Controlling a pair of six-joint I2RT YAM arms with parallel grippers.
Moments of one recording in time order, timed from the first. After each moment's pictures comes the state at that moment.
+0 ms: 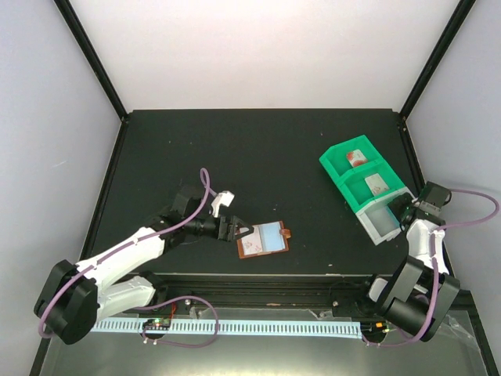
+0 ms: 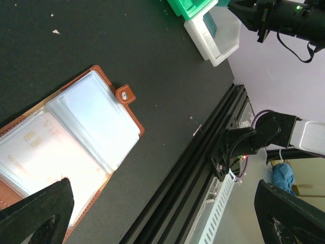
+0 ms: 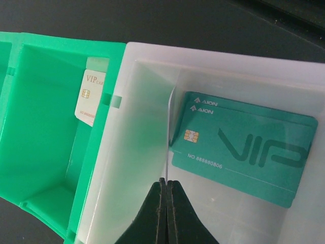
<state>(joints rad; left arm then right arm) -0.57 1.07 0.51 -0.09 0.73 -0.58 -0.53 1.14 0.61 -0.35 -0.22 0.51</state>
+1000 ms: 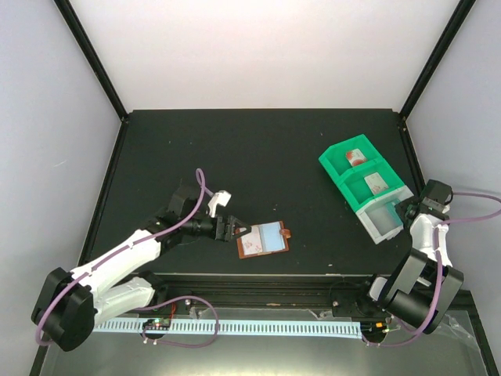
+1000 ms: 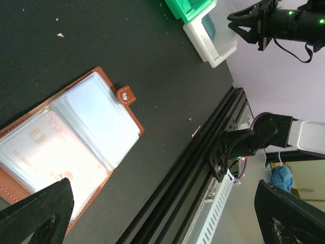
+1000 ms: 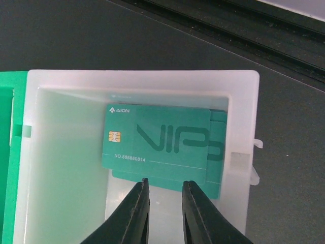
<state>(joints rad) -0.55 1.02 0.51 -0.14 0.73 -0.58 -0.54 1.20 0.66 -0.44 -0.03 0.58</state>
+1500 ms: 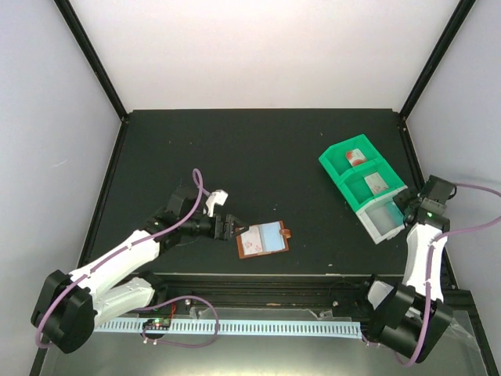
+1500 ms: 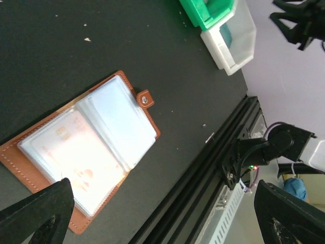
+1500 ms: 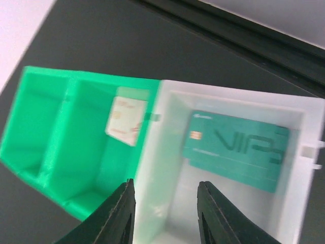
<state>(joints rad) -0.54 1.00 0.51 -0.17 0.68 -0.58 -0.50 1.02 0.69 -0.49 -0.11 0.57</state>
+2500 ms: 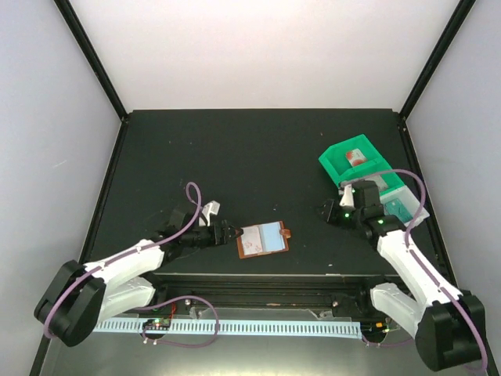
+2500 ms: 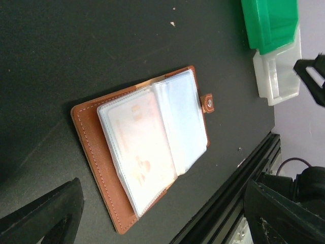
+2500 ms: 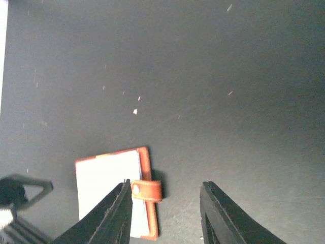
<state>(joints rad) -0.53 1.03 0.29 0.06 0.54 -0.80 0.22 0.93 0.57 -0.45 -0.38 0.56</state>
